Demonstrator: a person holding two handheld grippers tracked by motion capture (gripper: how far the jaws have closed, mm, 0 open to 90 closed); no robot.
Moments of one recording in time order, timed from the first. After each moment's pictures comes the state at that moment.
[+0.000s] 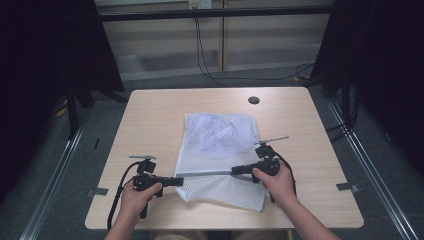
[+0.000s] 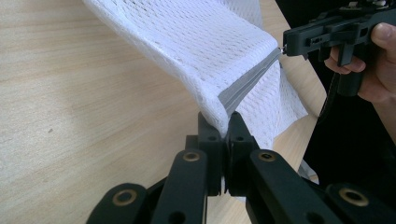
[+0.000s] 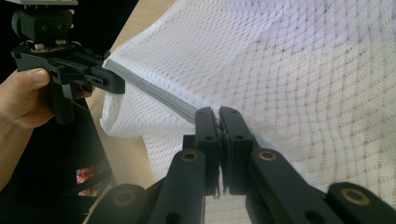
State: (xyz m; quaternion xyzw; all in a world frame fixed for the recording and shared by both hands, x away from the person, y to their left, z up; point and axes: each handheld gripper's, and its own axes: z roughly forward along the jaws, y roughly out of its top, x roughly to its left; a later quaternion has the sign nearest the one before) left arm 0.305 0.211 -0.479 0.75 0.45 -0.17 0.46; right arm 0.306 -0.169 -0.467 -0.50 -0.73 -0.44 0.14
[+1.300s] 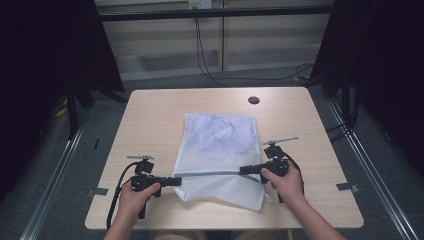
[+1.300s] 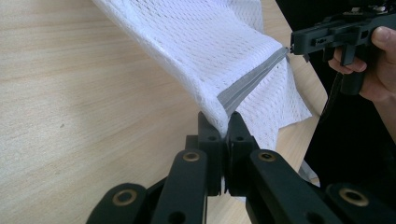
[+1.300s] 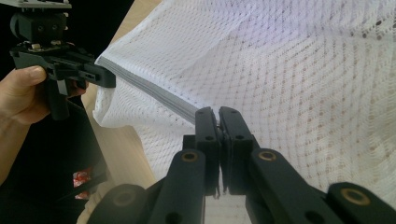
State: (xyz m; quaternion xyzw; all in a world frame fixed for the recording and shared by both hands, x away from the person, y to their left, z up) left arm 0.304 0.215 -0.478 0.75 0.46 -0.16 0.46; right arm 0.301 -0.192 -0.466 -0.51 -0.72 -0.45 0.13
